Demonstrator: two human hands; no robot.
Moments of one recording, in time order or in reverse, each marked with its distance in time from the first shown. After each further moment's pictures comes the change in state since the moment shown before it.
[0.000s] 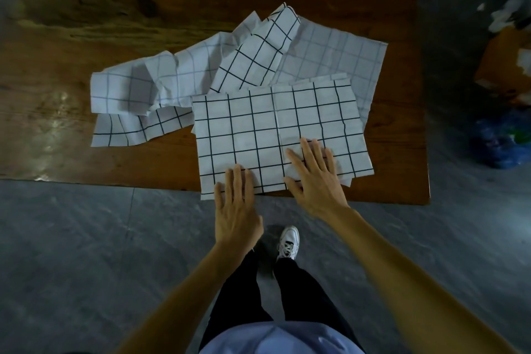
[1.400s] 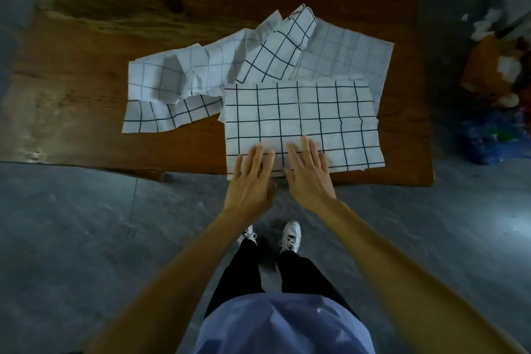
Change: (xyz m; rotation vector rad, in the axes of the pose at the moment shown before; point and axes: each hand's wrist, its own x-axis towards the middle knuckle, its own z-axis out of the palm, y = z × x) left_hand 0.005 -0.047 -0.021 -0.074 0.037 0.284; right_hand -0.008 -0.079 -0.002 0.026 -0.126 0.202
